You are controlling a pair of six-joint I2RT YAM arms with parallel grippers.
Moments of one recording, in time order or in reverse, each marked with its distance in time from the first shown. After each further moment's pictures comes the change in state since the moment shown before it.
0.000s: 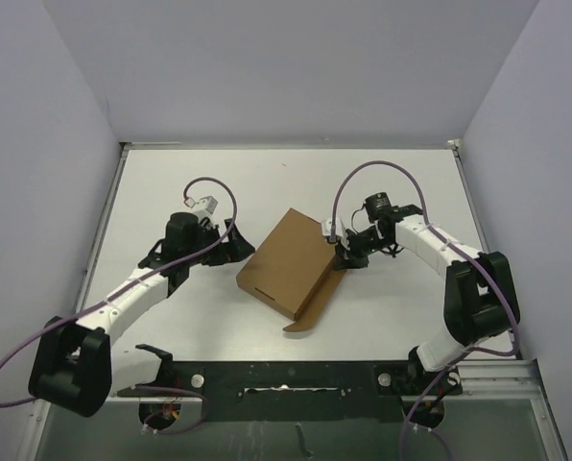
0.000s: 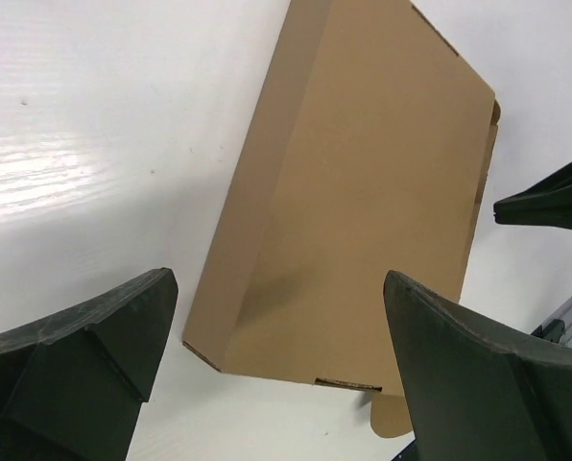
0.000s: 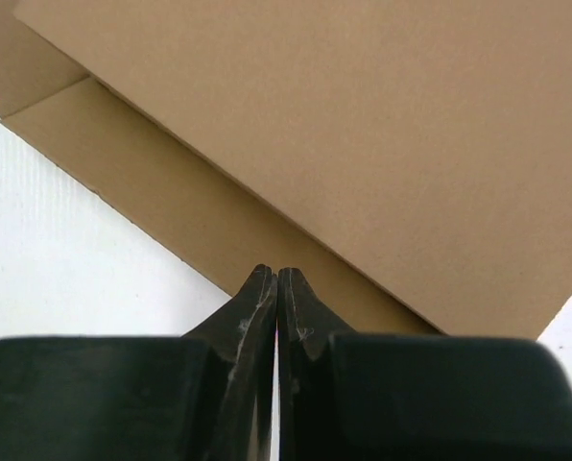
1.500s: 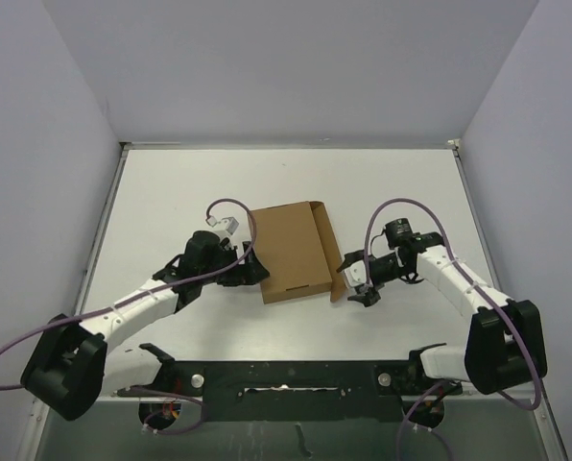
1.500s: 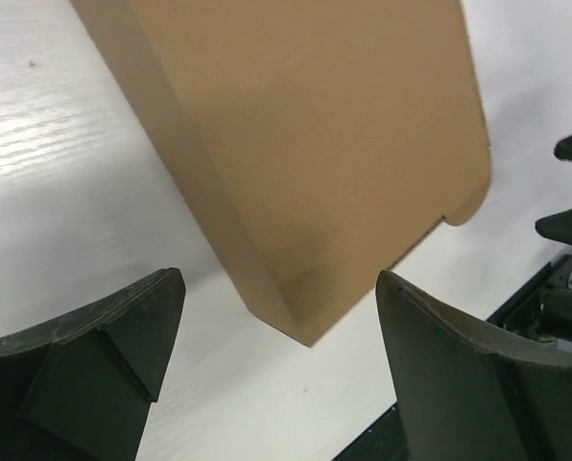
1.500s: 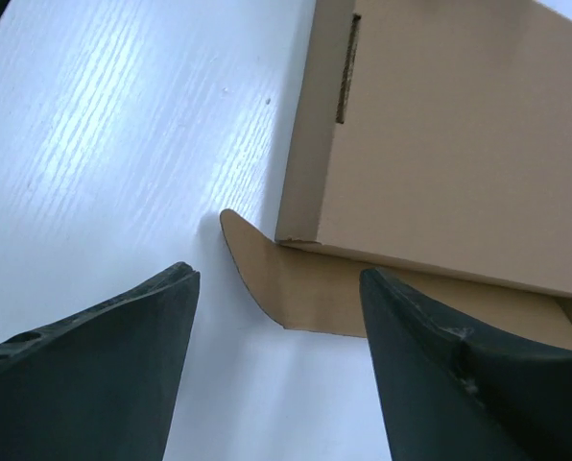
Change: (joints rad) left arm -0.208 -0.013 -0.094 0.035 -0.050 -0.063; right arm -0.049 -0.295 -0.239 -0.107 -0.113 -0.572
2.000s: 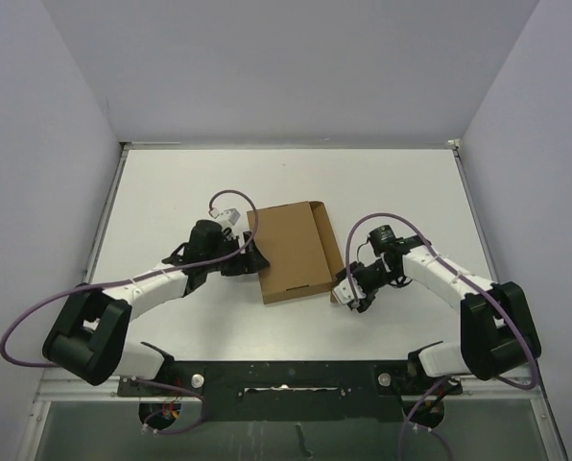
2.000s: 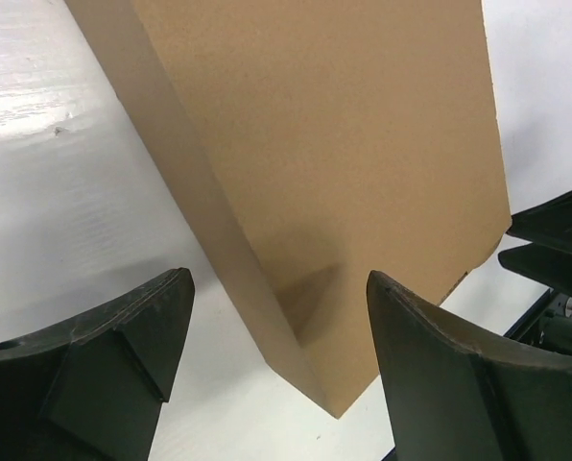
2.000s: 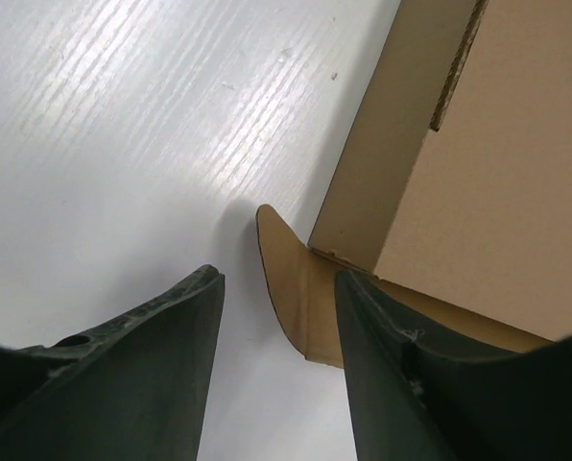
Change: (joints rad) left arm 0.082 0.214 0.064 0.107 0.068 0.012; right arm 0.100 0.096 -0.044 0.060 0.145 -0.144
